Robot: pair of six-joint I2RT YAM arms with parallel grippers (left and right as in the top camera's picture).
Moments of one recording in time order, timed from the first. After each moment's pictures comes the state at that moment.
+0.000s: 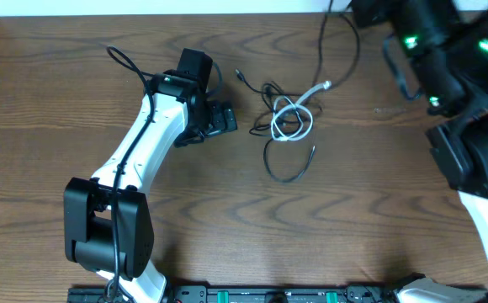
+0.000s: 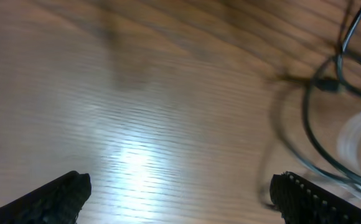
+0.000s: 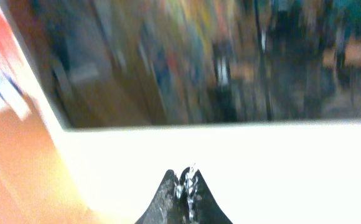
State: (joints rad) left arm -0.26 1.81 1.42 -0.97 0.15 -0.49; right arm 0.45 1.43 1.93 -0.39 0.04 0.27
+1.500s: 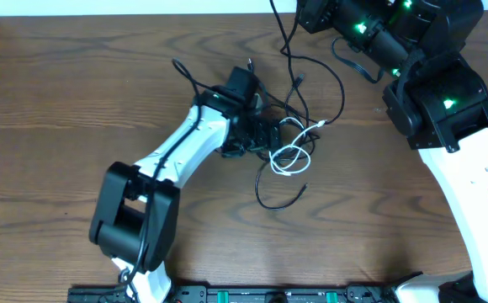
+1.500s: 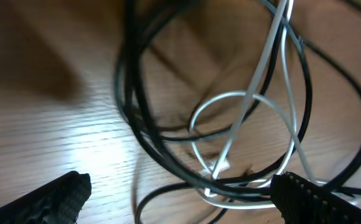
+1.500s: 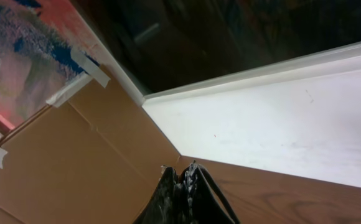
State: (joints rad) left arm -0.46 1.90 1.35 -0.78 0.36 -0.50; right arm 0.45 1.56 1.92 -0.33 -0.30 0.60
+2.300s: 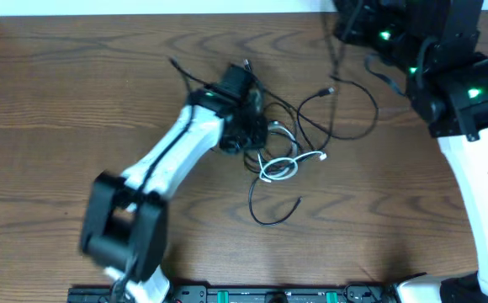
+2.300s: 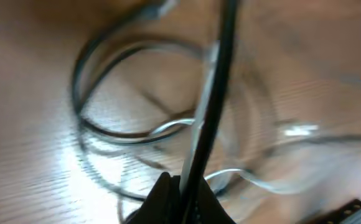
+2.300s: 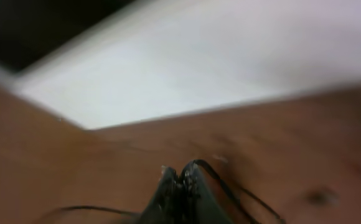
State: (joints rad) left arm -0.43 1.81 1.36 -0.81 0.38 -0.44; right arm 0.31 1.56 1.92 -0.76 -0.11 0.57
